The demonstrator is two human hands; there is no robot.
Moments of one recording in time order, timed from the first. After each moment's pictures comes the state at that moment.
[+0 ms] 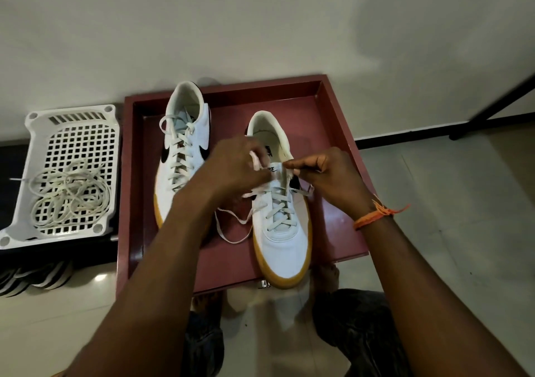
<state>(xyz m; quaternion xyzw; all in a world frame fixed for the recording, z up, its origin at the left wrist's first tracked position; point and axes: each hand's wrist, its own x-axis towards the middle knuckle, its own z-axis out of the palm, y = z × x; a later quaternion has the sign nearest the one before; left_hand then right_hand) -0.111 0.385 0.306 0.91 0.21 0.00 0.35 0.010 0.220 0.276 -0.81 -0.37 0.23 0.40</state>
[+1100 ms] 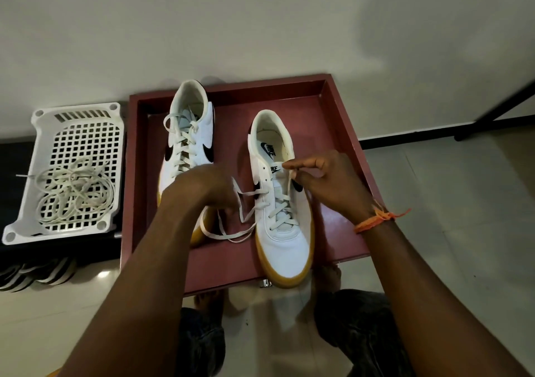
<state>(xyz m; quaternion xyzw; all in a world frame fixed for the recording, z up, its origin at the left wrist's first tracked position) -0.127 0.404 0.303 0.88 0.28 -0.33 0.21 0.001 0.223 0.281 -0.82 -0.38 0.22 0.37</state>
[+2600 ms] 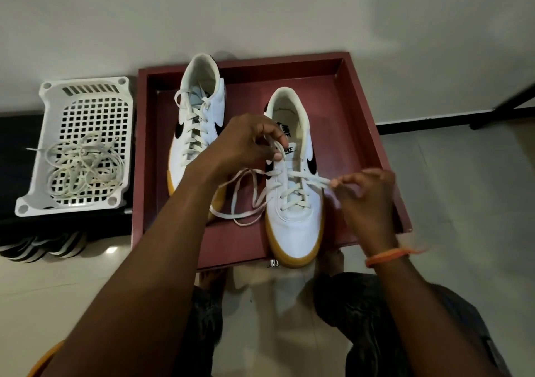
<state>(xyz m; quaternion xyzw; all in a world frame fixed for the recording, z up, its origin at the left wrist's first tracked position) -0.113 0.409 0.271 0.85 0.14 0.04 0.51 -0.033 0.176 0.242 -0.92 -0.18 0.12 0.33</state>
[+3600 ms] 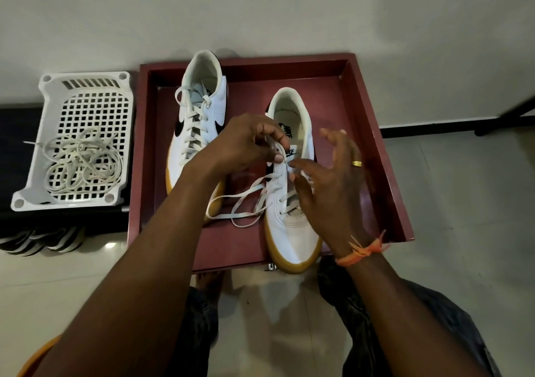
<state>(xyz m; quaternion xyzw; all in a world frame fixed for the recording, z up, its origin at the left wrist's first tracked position) -0.111 0.413 0.270 0.85 0.14 0.02 0.51 -0.058 0.221 0.257 -0.88 -0.39 -0.02 0.27</state>
